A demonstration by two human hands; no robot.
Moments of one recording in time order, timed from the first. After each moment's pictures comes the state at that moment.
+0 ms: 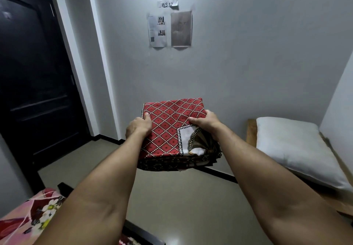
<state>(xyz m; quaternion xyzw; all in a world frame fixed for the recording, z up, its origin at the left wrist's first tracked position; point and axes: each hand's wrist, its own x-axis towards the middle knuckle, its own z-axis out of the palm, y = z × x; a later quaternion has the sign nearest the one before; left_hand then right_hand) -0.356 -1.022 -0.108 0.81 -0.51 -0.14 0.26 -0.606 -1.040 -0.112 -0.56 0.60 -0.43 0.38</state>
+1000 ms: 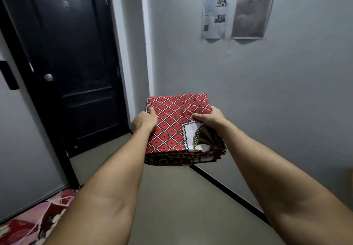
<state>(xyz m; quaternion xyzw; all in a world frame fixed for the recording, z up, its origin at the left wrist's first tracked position) -0.218 -1.330 -0.121 0.87 -0.37 -0.10 0.30 -0.449 -1.423 -0.123 -0.66 0.52 -0.36 0.42</state>
